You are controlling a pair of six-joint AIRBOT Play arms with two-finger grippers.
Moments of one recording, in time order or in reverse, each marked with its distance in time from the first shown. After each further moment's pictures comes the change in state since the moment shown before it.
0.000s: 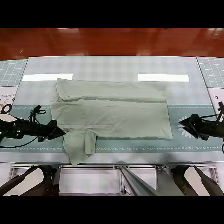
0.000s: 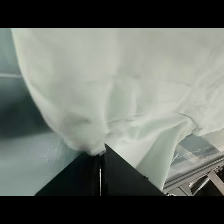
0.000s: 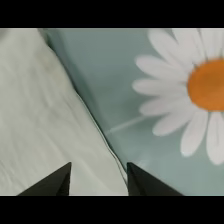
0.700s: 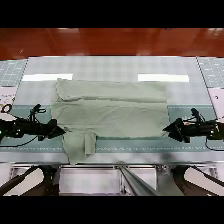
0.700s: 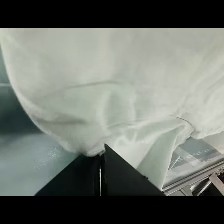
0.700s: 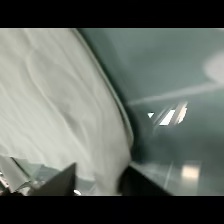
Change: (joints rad) left arm -0.006 0.000 0.008 -0.003 0.013 0.003; right arm 0.132 -0.342 0.005 0.111 0.053 -0.089
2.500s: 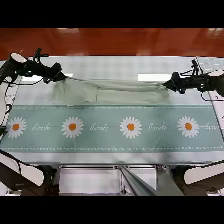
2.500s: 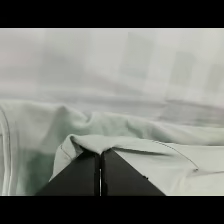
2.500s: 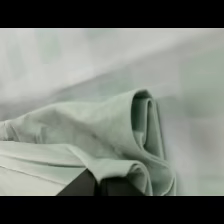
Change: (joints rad) left arm -0.220 -0.730 1.144 0.000 0.116 -0.221; right arm 0.232 -0.499 0.803 0.208 -0.203 -0.011
